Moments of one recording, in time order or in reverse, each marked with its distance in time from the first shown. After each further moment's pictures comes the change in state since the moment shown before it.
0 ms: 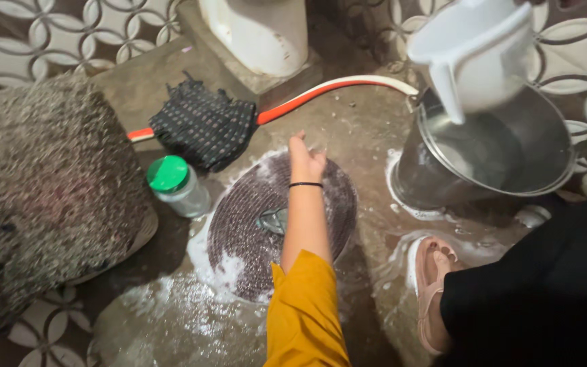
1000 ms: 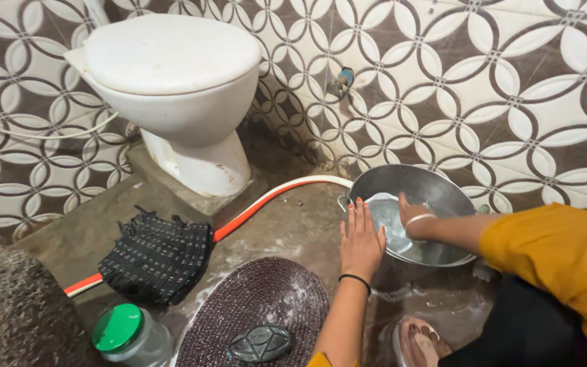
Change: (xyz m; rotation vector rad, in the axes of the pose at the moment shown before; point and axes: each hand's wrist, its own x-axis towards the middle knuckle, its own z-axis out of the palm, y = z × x) left_hand -0.125 -0.177 0.093 2.085 -0.649 1.182; right_hand -0.185 0.098 0.209 0.071 -0.599 0.580
